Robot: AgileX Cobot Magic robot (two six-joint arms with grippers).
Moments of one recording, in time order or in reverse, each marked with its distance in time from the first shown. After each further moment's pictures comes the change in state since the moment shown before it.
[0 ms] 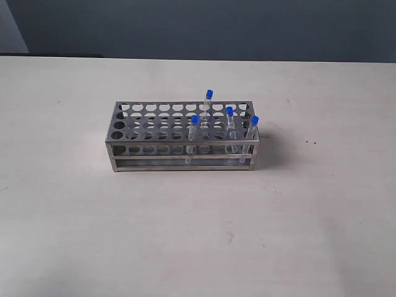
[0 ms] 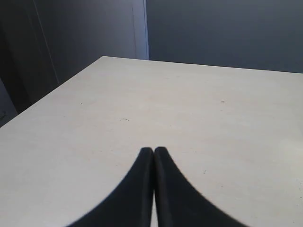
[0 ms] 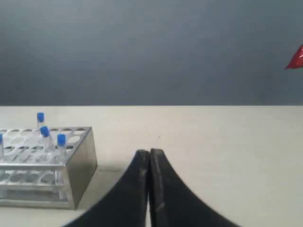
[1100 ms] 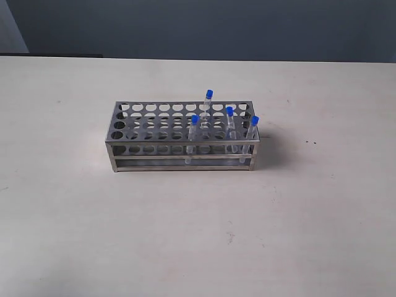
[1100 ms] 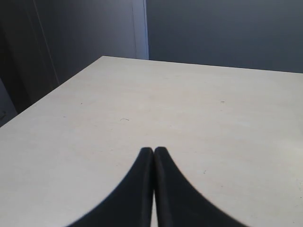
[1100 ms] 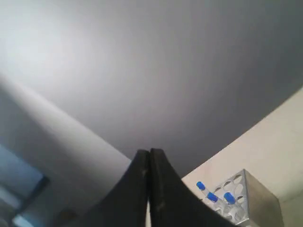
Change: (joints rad) left arm 0.000 0.000 0.000 0.000 0.000 0.000; right arm 0.000 0.017 -0.137 0.777 0.060 0.080
